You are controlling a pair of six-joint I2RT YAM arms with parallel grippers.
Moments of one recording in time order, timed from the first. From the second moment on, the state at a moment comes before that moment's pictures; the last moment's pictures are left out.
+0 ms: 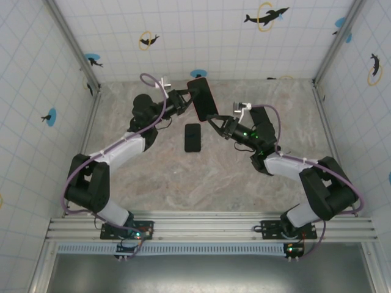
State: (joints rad) left arm -0.44 1.57 1.01 0.76 0.68 -1.23; right arm 0.56 1.50 0.65 1.16 -0.58 1.36
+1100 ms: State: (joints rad) left arm -0.50 1.56 0.98 0.76 0.35 -1.37; right arm 0.62 1.45 0.60 1.06 -0.42 1.06
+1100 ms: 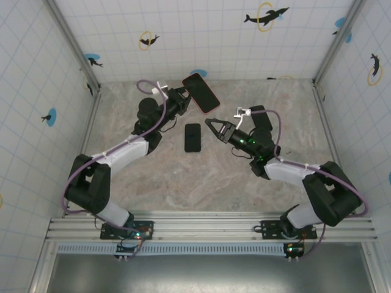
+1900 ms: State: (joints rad) left arm -0.51 1.55 0.94 0.76 0.33 -1.42; right arm 0.62 1.51 0.65 1.13 -0.45 1.06
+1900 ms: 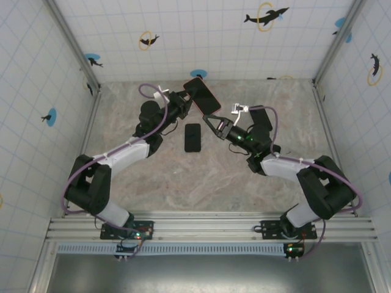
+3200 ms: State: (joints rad) left arm -0.43 1.50 1.06 0.55 0.75 -0.96; right arm 0.41 1.40 0.72 0.63 -0.88 0.46
